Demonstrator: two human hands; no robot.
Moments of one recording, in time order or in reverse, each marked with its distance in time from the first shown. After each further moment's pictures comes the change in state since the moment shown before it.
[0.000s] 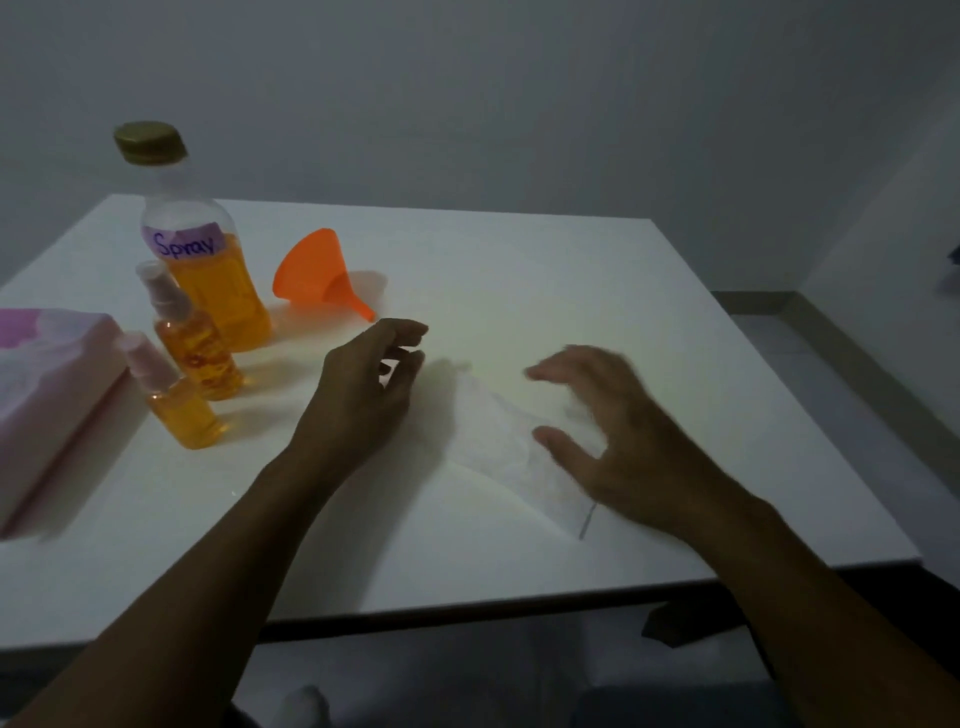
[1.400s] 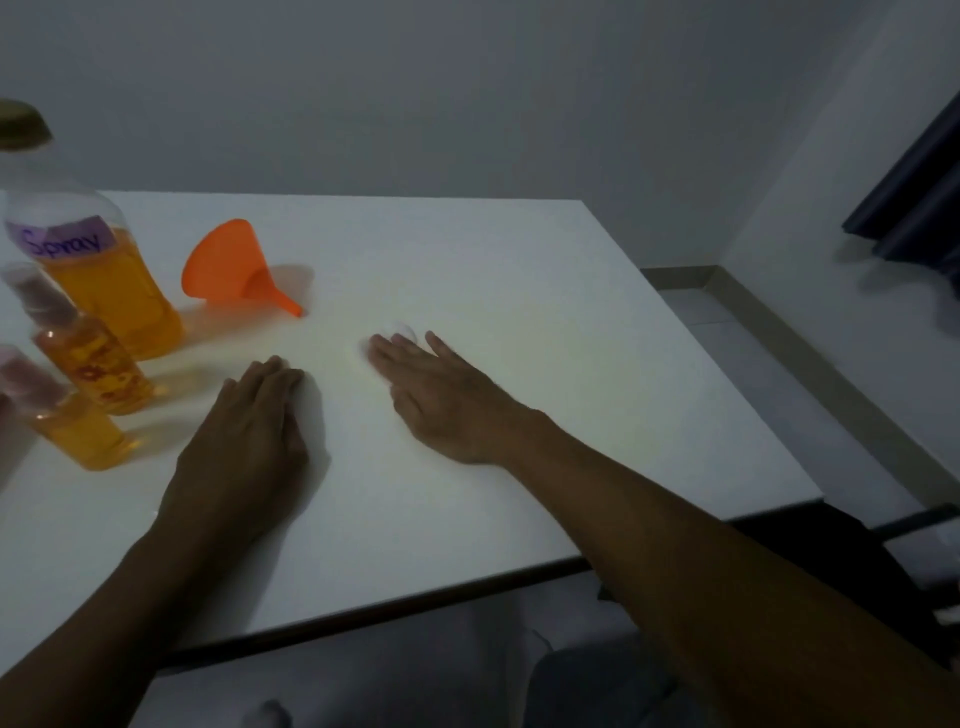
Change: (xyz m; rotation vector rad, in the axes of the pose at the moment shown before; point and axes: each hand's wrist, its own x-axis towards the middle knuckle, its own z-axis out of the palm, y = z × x) left_hand -0.042 -0.047 -0.009 0.538 -0.132 0.034; right_hand 0.076 -0.002 0.084 -0.254 -0.200 -0.126
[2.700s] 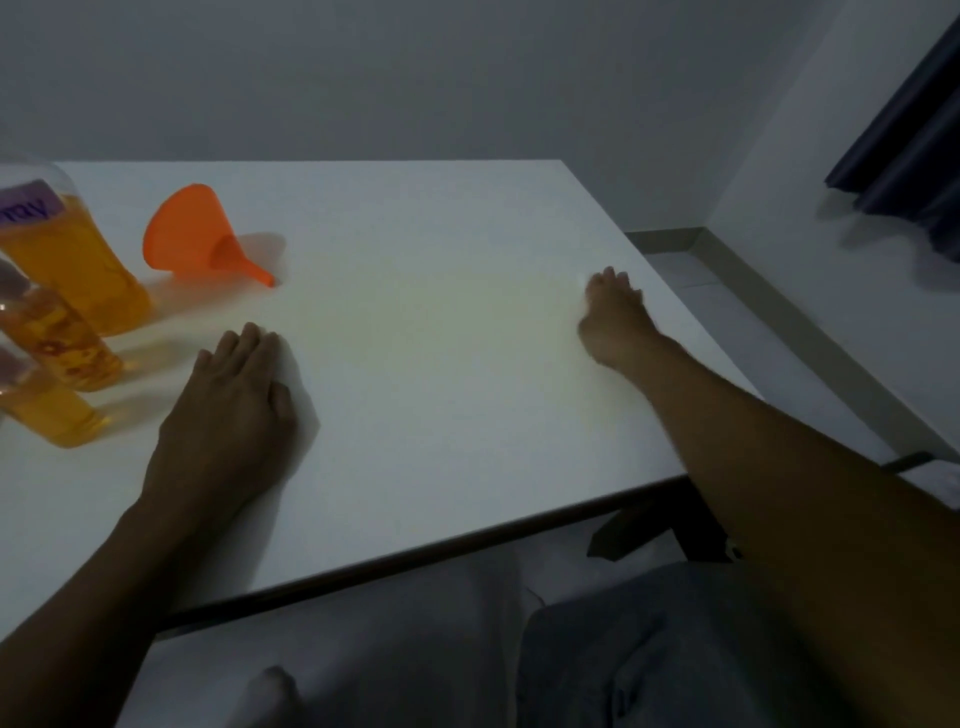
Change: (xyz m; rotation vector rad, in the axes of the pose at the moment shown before) left_hand 0.009 0.008 0.004 0.070 -0.050 0.003; right_hand -0.070 0.139 -0.048 -0.020 0.014 0.948
